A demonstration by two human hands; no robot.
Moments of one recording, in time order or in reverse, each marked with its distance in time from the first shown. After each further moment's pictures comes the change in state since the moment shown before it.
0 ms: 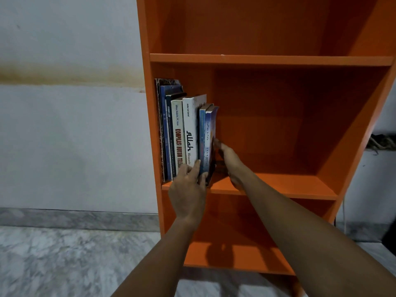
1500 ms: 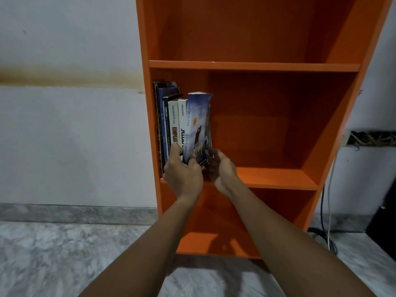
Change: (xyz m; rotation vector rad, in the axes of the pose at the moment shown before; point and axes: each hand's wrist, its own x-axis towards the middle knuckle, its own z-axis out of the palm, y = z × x) left_hand 0.007 0.048 -0.045 -0.406 0.203 -0.226; right_hand -0.053 0.009 0.015 0.472 0.094 0.078
